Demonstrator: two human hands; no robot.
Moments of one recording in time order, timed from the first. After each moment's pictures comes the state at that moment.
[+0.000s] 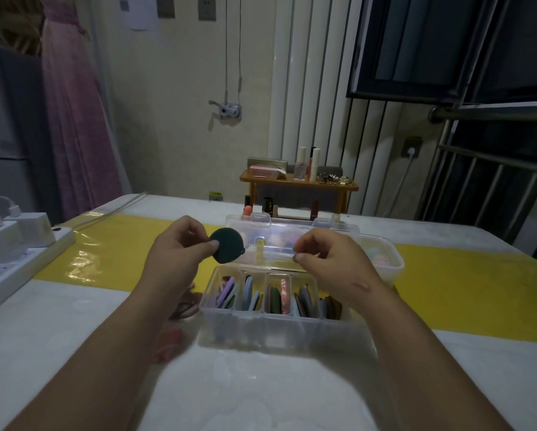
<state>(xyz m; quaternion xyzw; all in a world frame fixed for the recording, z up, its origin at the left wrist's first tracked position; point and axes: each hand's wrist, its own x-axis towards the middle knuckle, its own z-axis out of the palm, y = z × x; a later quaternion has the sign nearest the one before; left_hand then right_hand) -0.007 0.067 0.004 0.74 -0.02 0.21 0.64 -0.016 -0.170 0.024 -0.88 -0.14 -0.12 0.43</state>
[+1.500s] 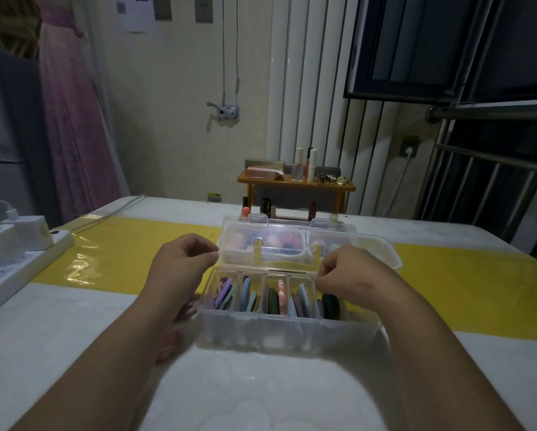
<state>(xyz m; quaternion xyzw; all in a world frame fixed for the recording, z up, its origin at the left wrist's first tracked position) 0.002 0.064 -0.010 0.79 0.02 0.20 0.58 -0.018 -0.186 0.035 -0.97 0.00 -0.01 0.23</state>
